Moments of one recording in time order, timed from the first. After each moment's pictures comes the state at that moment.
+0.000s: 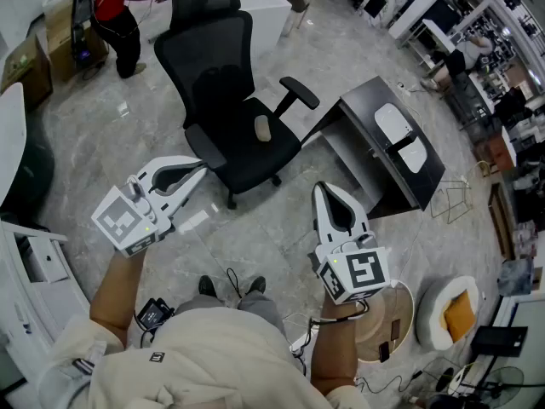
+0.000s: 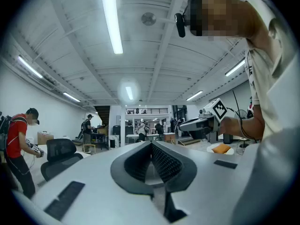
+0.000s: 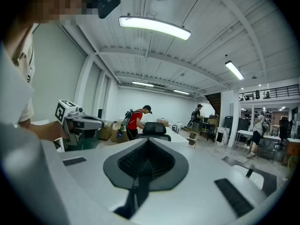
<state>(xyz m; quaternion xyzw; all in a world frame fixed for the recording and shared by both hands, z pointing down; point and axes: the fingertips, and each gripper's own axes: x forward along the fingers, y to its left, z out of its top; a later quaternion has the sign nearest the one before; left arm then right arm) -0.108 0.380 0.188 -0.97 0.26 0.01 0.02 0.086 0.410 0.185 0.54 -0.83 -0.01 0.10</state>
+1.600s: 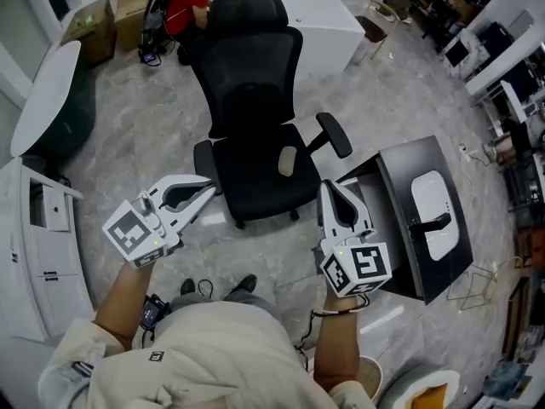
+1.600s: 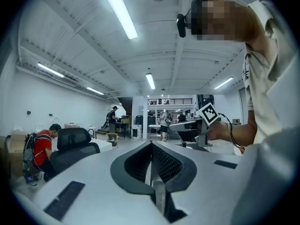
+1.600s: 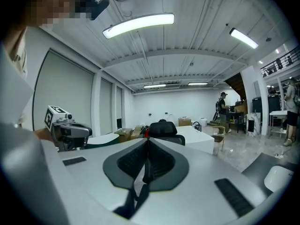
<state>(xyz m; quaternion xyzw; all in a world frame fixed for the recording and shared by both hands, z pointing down) 0.022 0.242 0.215 -0.91 0.41 -0.04 -0.04 0.206 0.167 0.223 0.40 -0.91 0.06 0.05</state>
